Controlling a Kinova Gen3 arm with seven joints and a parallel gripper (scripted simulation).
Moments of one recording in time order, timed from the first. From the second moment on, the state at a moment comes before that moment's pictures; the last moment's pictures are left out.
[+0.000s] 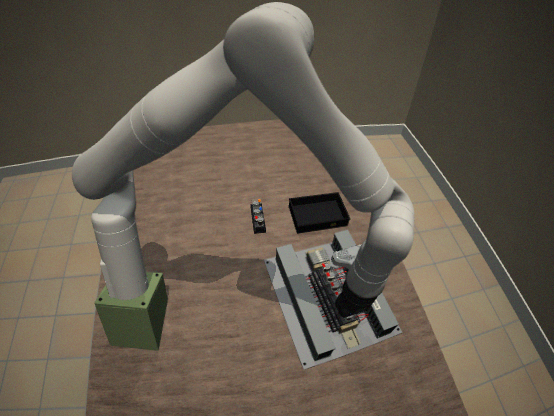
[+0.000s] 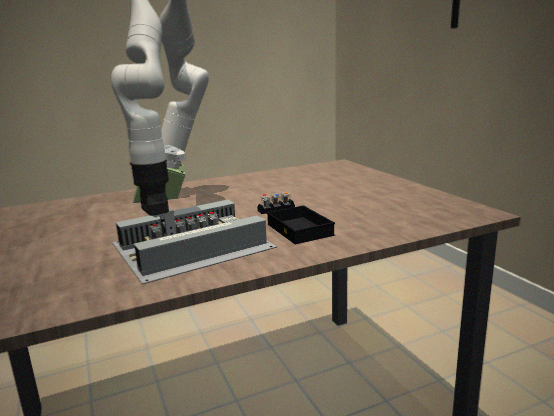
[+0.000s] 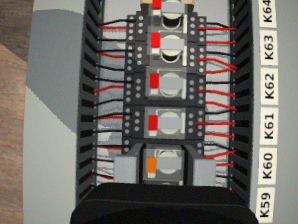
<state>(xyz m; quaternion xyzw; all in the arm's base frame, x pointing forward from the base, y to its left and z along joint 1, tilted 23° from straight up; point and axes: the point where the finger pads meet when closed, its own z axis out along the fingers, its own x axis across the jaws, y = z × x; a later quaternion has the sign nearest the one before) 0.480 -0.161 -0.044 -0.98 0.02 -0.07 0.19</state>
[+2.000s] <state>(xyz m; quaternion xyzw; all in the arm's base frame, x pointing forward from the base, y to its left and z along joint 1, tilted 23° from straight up) 0.480 -0.161 -0.042 -0.98 0.02 -0.07 0.19</state>
